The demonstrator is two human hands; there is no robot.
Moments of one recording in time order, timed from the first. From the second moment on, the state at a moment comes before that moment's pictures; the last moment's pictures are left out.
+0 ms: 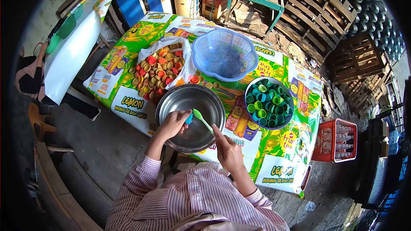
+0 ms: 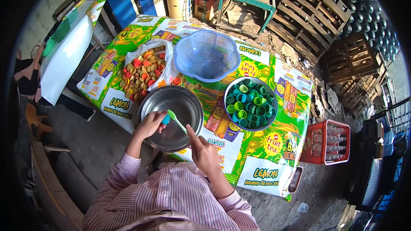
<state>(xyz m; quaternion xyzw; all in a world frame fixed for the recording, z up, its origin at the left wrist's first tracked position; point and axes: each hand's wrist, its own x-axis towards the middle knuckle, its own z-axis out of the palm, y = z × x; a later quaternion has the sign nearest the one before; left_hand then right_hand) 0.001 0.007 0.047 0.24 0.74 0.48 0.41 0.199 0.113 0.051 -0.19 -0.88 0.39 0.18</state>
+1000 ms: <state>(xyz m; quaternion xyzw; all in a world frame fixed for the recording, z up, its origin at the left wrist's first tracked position) 0.064 -0.013 0.044 0.47 0.76 0.43 0.05 0.172 0.097 0.045 -0.27 -0.76 0.56 0.18</state>
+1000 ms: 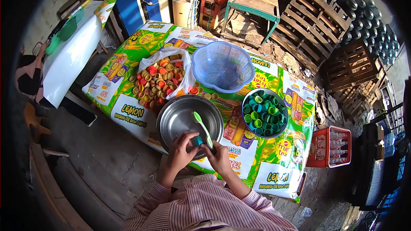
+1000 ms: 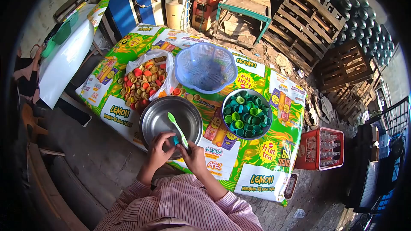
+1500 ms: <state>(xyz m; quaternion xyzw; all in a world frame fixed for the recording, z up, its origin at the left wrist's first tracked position) -0.016 -0.049 0.071 0.42 0.76 0.49 0.06 0.226 0.214 0.018 -0.54 -0.81 0.06 0.20</state>
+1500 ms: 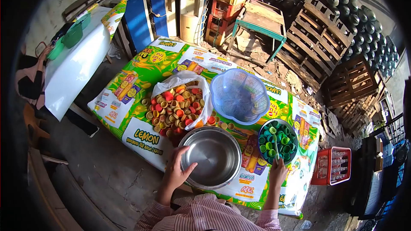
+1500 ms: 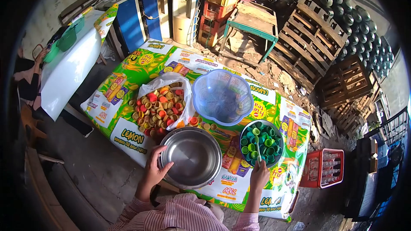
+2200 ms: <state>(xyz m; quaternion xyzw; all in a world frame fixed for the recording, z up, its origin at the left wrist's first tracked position) -0.286 -0.049 -0.002 0.36 0.83 0.43 0.01 -0.091 0.145 0.033 -0.43 -0.87 0.19 0.13</state>
